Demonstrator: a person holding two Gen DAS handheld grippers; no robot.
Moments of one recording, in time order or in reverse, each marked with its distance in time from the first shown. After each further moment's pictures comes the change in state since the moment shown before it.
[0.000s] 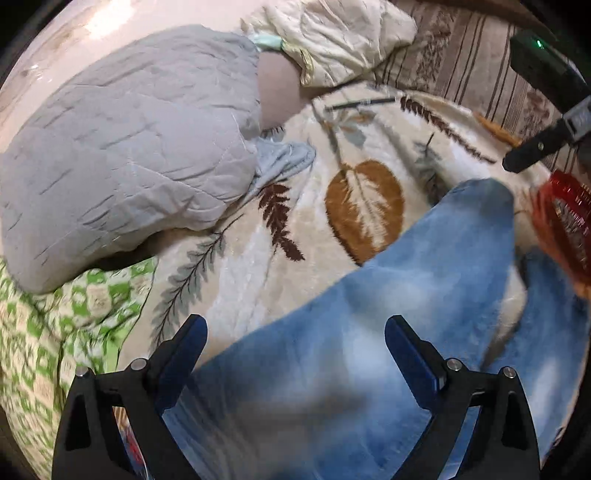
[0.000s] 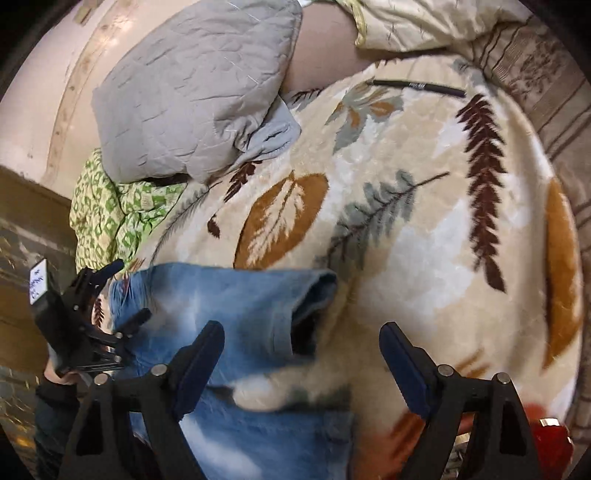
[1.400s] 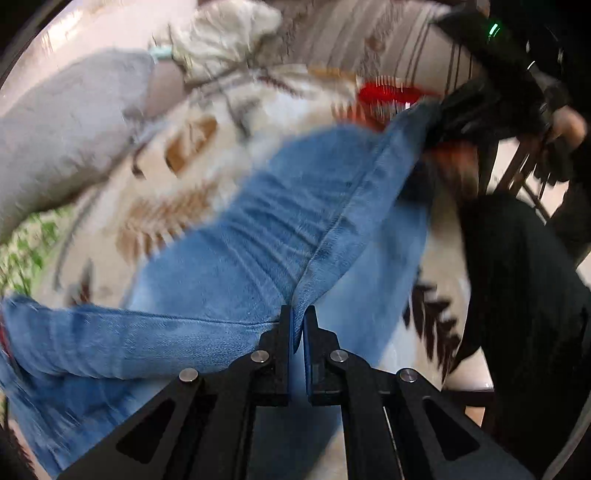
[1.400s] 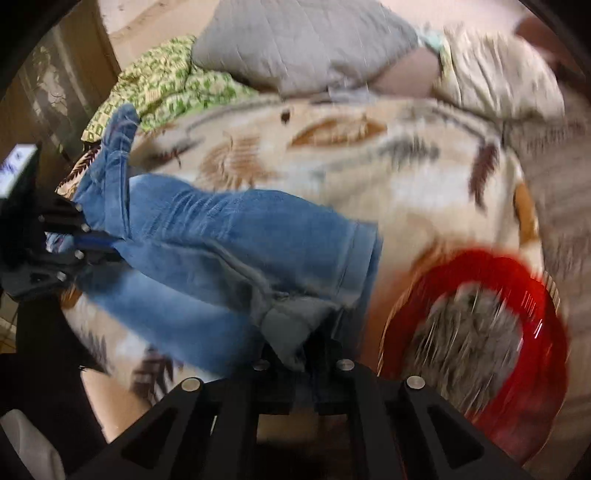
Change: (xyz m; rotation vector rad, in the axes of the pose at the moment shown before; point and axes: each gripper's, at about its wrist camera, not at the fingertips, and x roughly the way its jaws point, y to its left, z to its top) left arm -0.088 -0.169 -0.162 0.091 -0.006 -0.225; right arm -0.025 0.052 -0.219 -0.490 -0.067 -0.228
